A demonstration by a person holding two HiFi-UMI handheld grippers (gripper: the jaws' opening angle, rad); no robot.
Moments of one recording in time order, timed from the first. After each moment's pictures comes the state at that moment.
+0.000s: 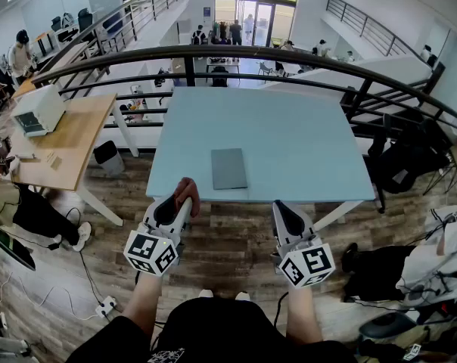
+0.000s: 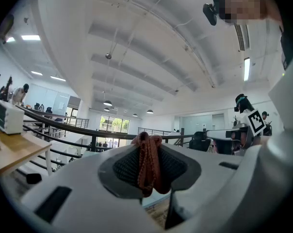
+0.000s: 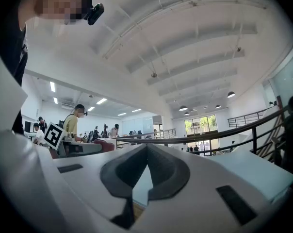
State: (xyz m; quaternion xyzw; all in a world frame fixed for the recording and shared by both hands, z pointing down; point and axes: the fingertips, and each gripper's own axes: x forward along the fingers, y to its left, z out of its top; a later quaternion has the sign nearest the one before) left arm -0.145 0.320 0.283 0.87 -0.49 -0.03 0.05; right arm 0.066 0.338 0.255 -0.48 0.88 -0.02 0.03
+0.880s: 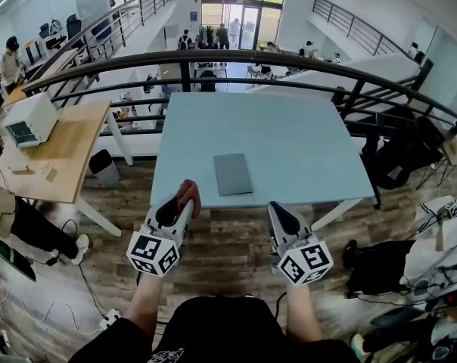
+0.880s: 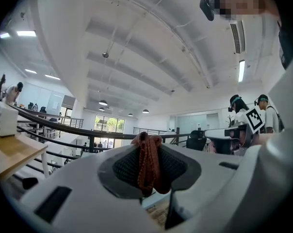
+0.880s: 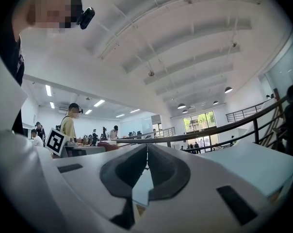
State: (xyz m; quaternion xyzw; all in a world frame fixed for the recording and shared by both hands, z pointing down) left arm -0.192 0.299 0.292 0.88 -0.47 -0.02 0.05; right arm 0.007 0.325 0.268 -0.48 0.87 -0.05 0.05
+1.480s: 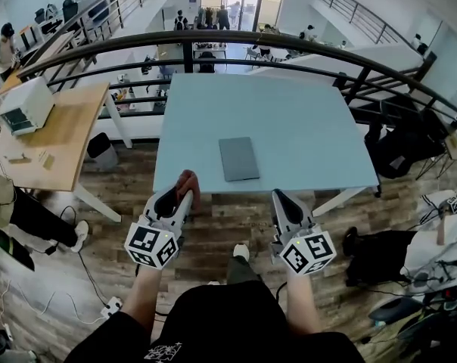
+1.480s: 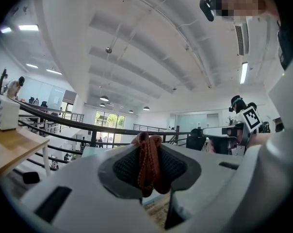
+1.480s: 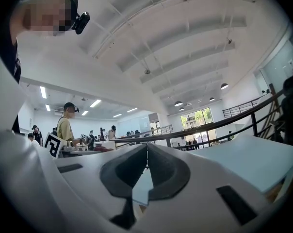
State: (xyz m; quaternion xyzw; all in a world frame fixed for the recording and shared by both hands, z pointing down) left arm -0.226 0.285 0.316 0.88 -0.46 -0.02 0.07; right arm -0.020 0.303 0.283 -0.50 0.86 -0.08 0.05
